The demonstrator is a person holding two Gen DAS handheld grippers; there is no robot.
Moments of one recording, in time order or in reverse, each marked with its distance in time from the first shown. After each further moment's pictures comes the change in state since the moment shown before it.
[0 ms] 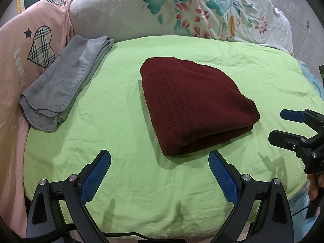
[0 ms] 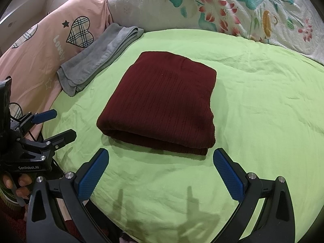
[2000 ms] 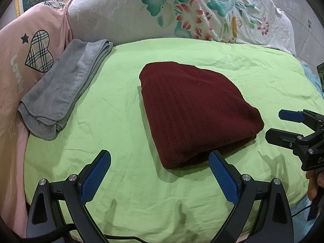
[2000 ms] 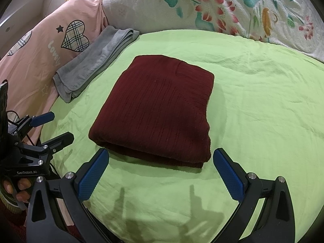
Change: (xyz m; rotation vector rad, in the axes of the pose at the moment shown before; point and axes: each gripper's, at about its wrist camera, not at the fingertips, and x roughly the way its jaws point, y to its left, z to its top) left arm 0.009 -0.009 0.013 -0.008 -0.008 0.024; right arm 0.015 -0.012 0.022 0.018 -0.004 0.003
